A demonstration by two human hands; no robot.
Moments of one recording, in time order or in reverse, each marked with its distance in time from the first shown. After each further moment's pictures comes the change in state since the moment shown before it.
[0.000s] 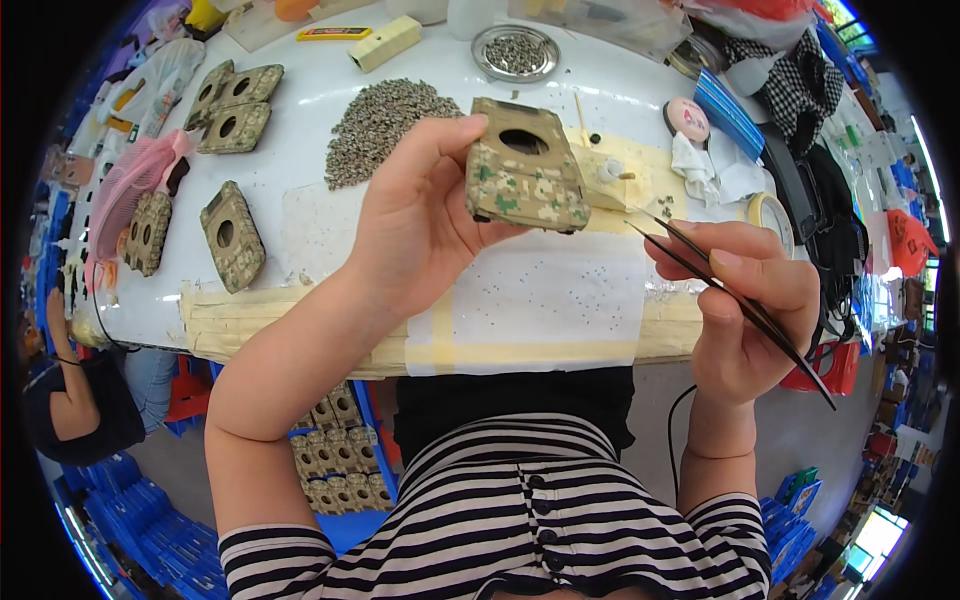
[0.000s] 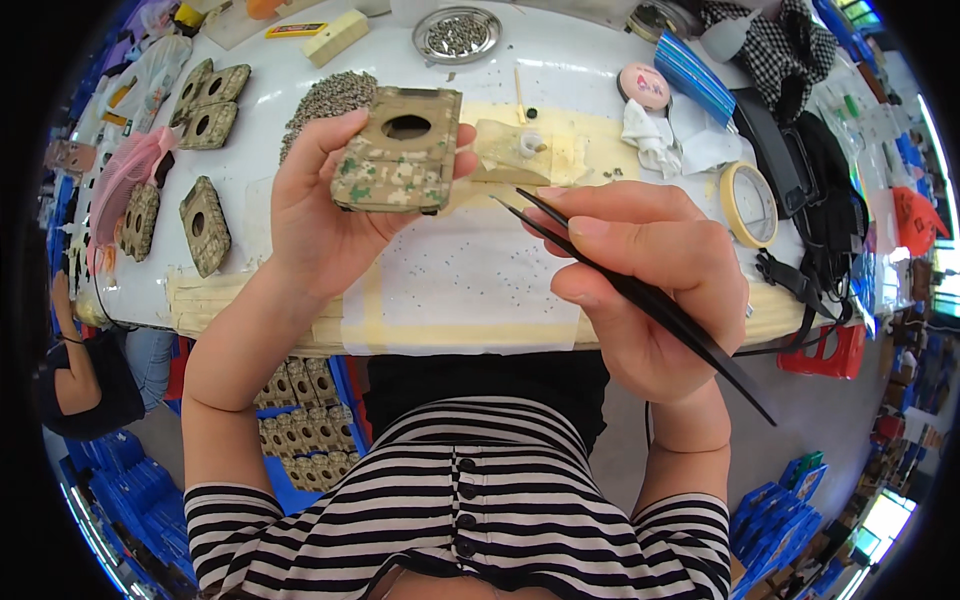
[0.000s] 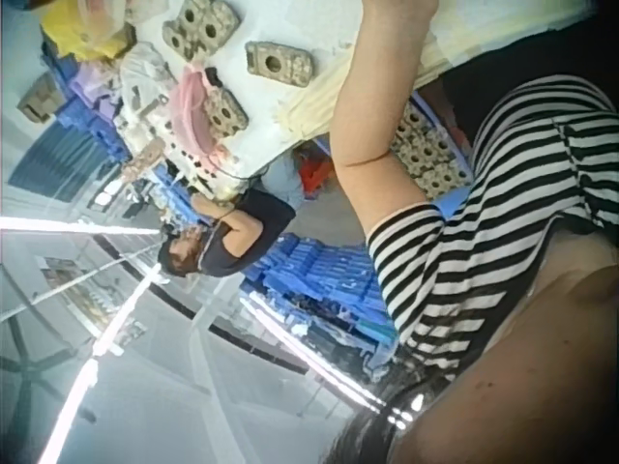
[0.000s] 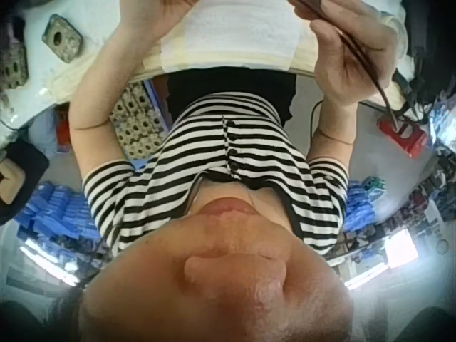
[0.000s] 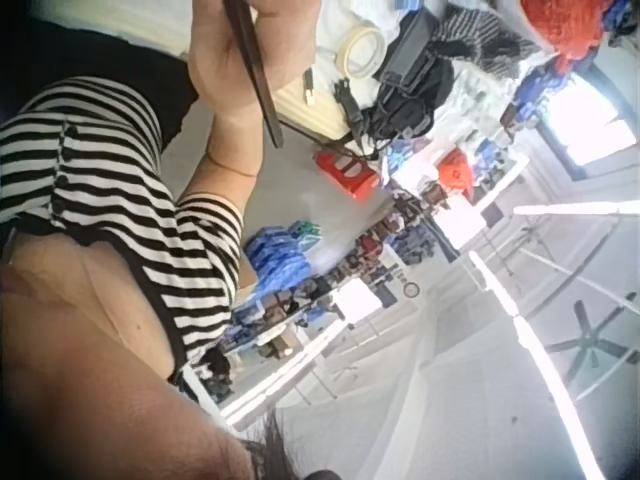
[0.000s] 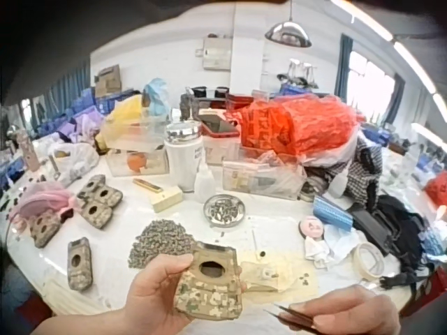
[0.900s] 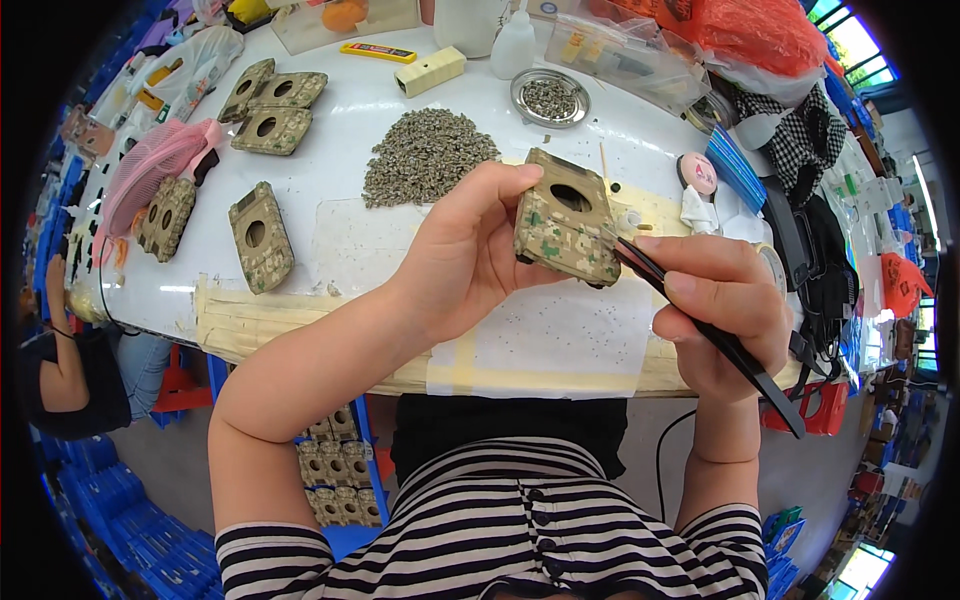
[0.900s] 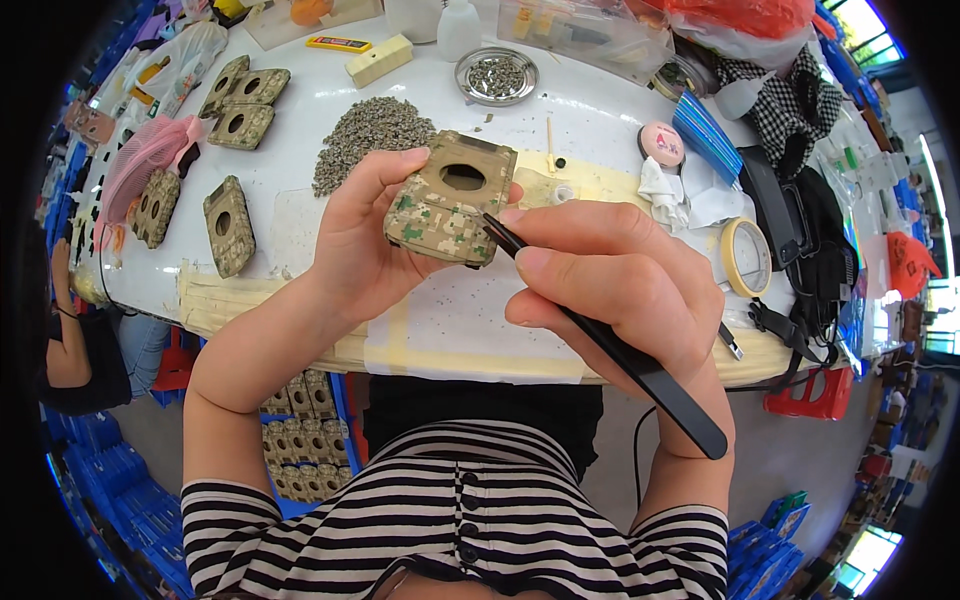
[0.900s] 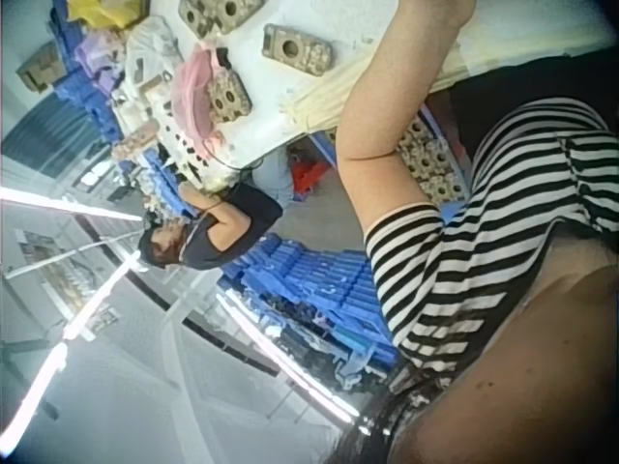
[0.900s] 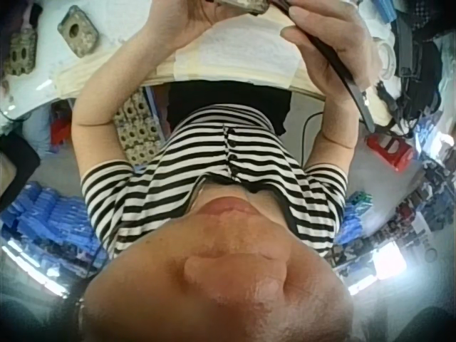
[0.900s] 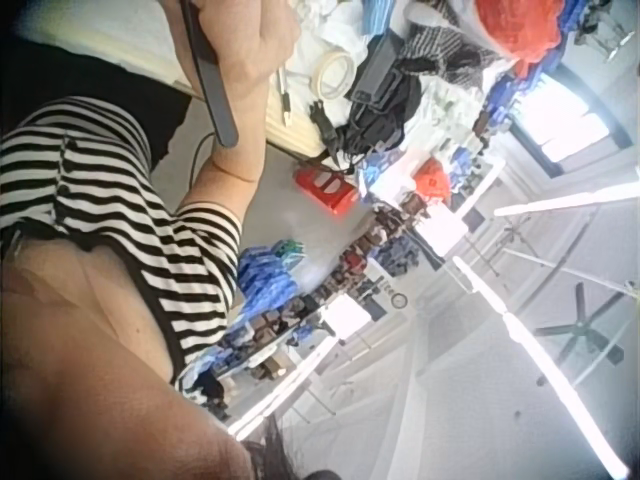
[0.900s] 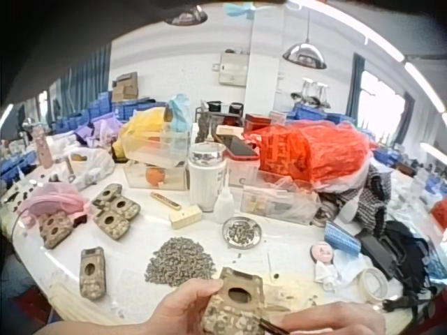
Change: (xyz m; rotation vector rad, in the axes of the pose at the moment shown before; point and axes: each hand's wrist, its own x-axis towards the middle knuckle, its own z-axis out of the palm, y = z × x) left_hand -0.005 0.004 0.004 -0.019 -0.043 -0.088; right_hand 0.042 -0.005 0.013 -0.305 -0.276 -0.297
